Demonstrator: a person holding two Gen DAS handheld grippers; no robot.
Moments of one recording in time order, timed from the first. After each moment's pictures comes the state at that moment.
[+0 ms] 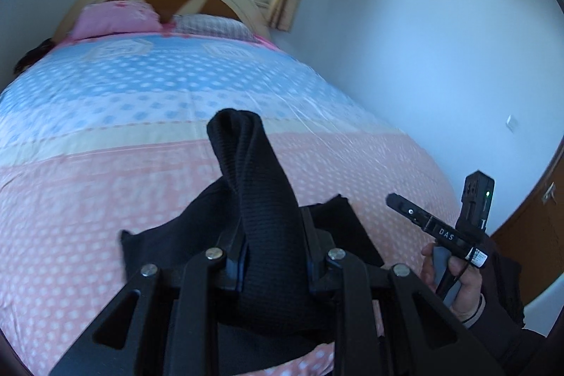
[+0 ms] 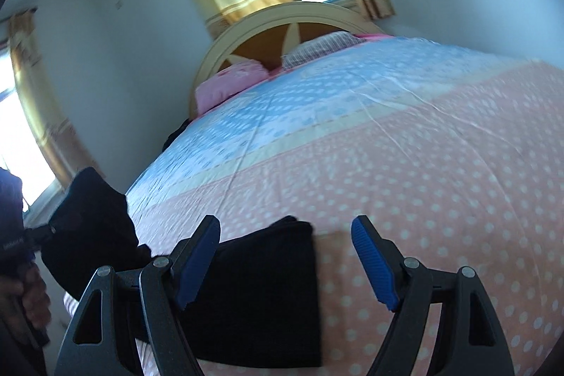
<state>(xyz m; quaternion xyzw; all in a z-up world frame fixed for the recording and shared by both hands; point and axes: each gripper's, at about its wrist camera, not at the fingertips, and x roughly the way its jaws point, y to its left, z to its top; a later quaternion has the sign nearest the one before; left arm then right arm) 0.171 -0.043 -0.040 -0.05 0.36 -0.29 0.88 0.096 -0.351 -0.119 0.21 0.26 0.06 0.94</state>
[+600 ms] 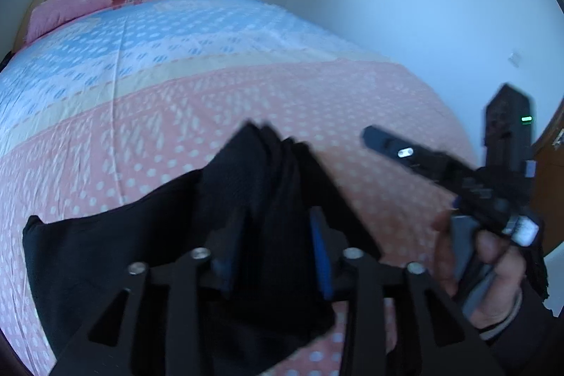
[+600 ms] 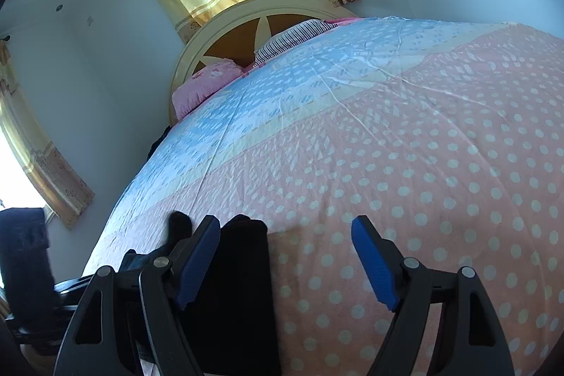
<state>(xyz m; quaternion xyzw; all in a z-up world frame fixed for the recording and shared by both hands) 0.180 -0.170 -0.104 0.03 0.42 -0.33 0.85 0.106 -0.380 -0.146 0.25 0.28 0.03 0.93</state>
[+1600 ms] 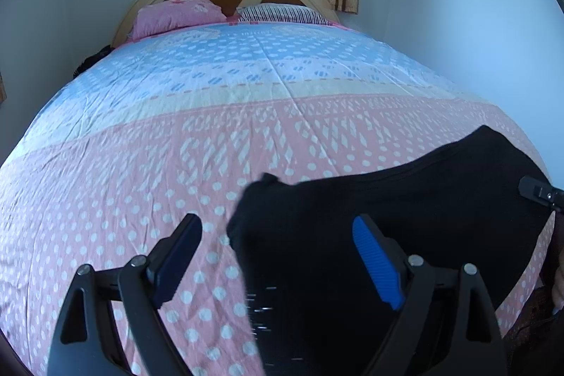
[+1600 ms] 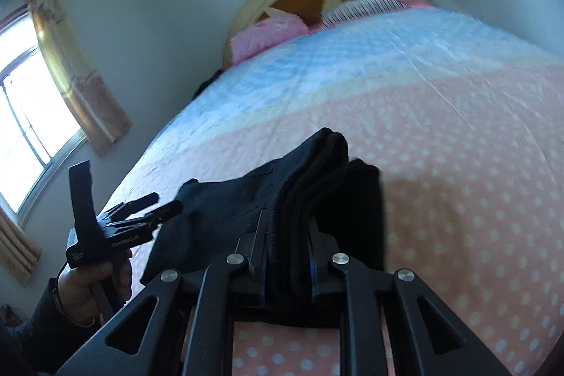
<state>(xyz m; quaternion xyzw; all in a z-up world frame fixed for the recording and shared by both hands) 0.199 -0.031 -0.136 0.03 0.36 -0.13 0.92 0.096 -0.308 -0.131 0.17 0.34 0.15 0.91</state>
